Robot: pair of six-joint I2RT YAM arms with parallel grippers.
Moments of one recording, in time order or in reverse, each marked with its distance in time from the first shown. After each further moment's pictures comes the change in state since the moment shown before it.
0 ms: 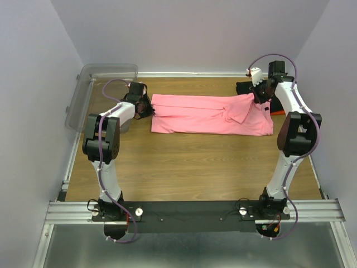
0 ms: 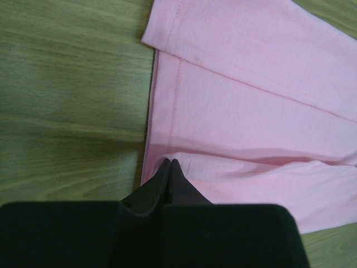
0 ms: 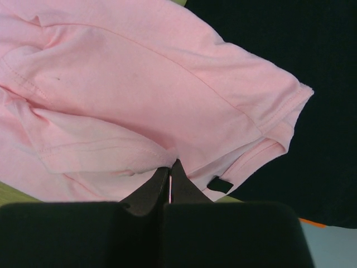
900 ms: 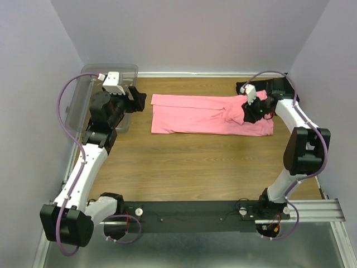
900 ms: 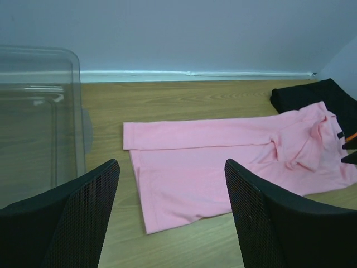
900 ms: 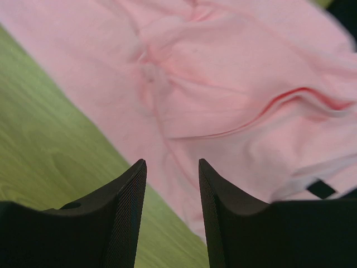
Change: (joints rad) left arm 0.002 -0.877 -0.357 0.209 0.001 0.312; right arm 0.016 -0.289 -0.404 0.103 -0.241 -0.097
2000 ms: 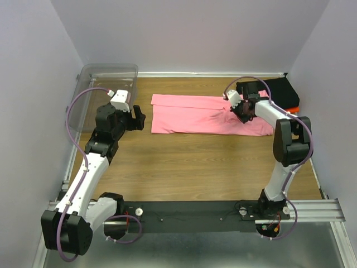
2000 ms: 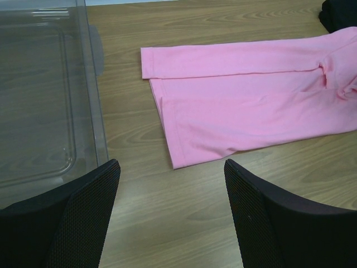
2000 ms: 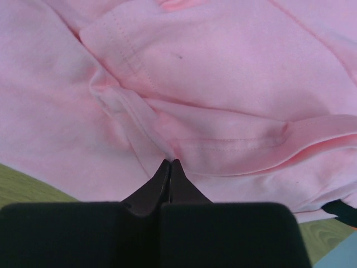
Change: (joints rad) left arm 0.000 -0.128 -0.208 -0.114 -0.007 0.136; right arm 0.201 0.146 -0.061 0.165 0.433 0.109
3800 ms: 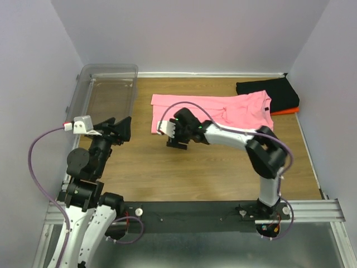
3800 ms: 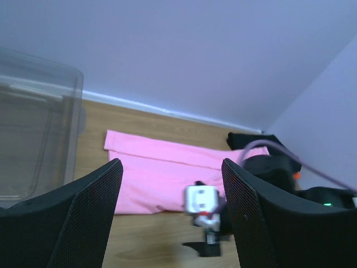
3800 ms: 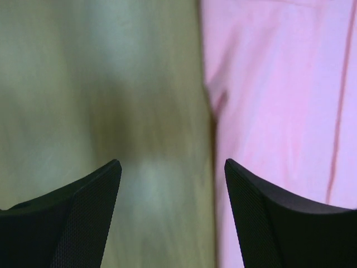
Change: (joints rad) left arm -0.076 -0.525 -0.103 0.005 -0.157 -0.348; right arm 0.676 -0.088 -0.094 0.227 -0.126 -0.018
